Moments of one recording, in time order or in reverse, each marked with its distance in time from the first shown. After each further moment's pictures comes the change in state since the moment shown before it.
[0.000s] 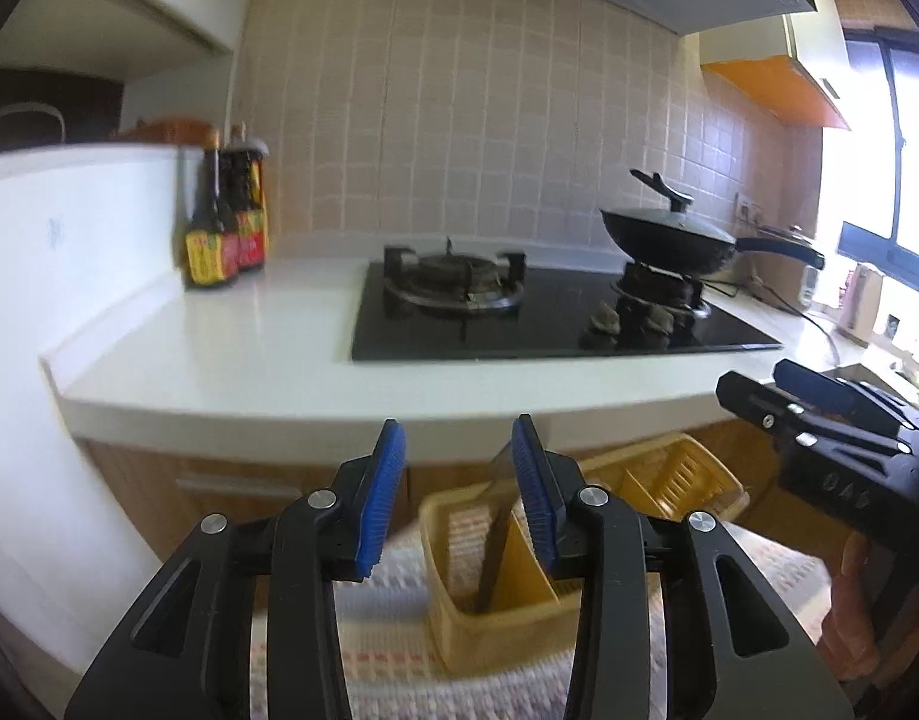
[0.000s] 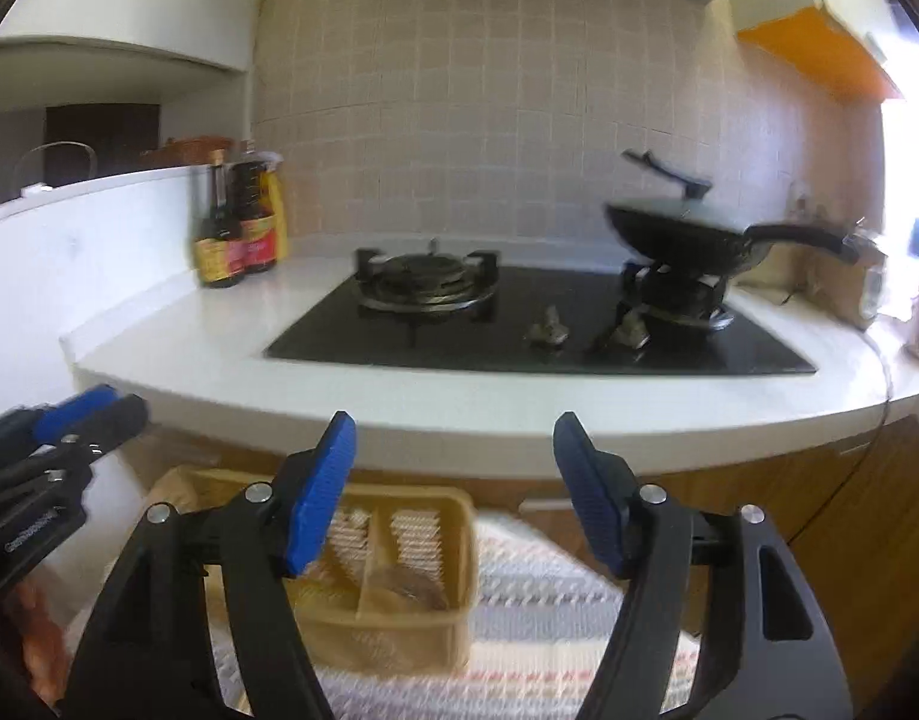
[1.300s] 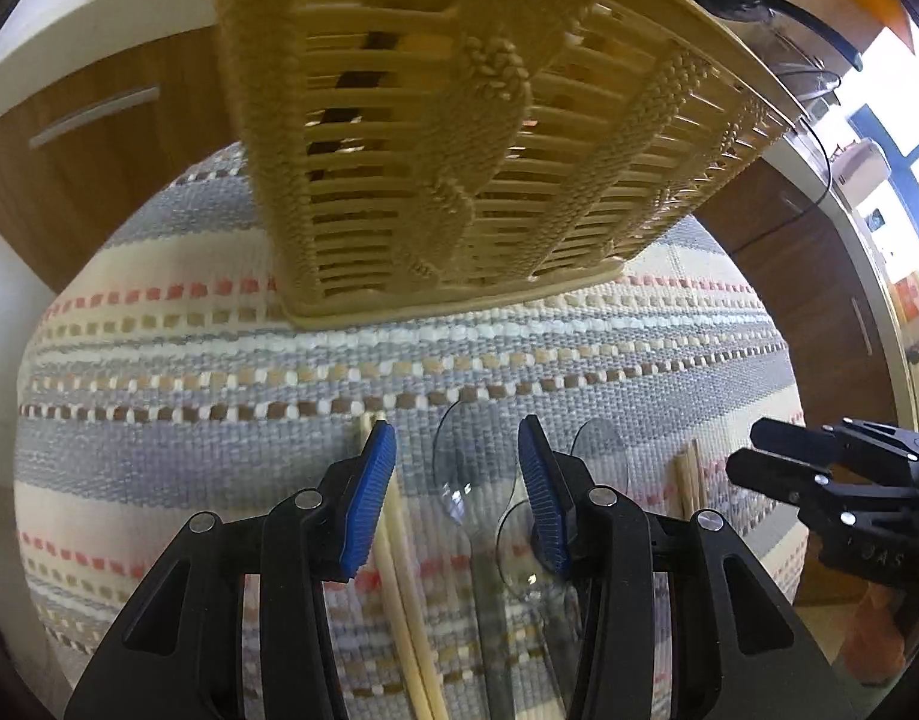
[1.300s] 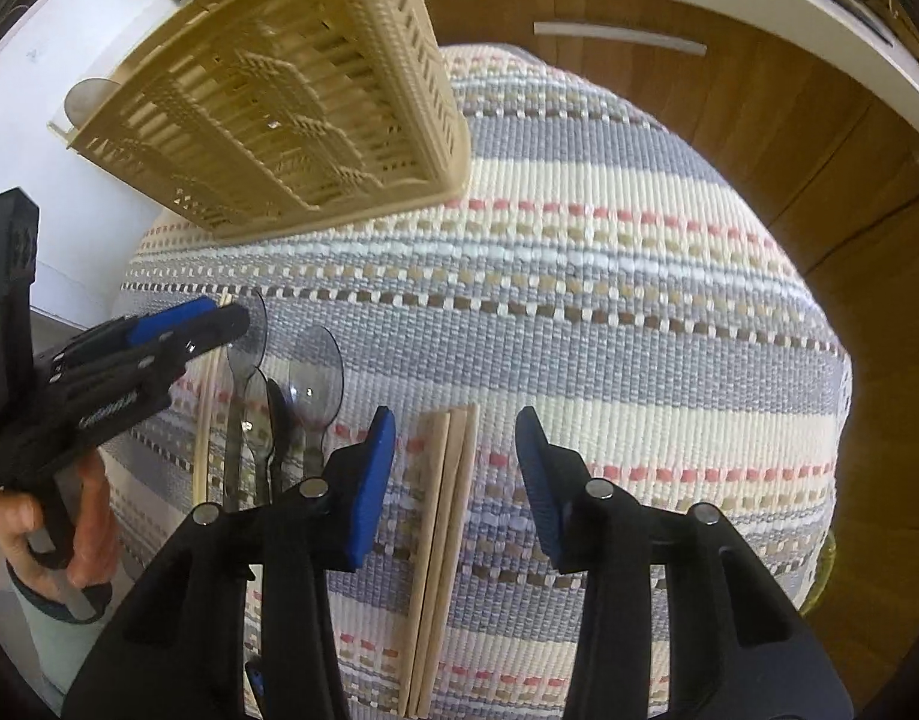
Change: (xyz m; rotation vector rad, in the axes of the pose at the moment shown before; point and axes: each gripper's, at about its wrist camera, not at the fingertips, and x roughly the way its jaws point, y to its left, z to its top) left arm 0.083 -0.016 -0.135 -0.117 0.726 -0.157; right arm 0.021 -0.032 -0.130 0.100 0.882 0.109
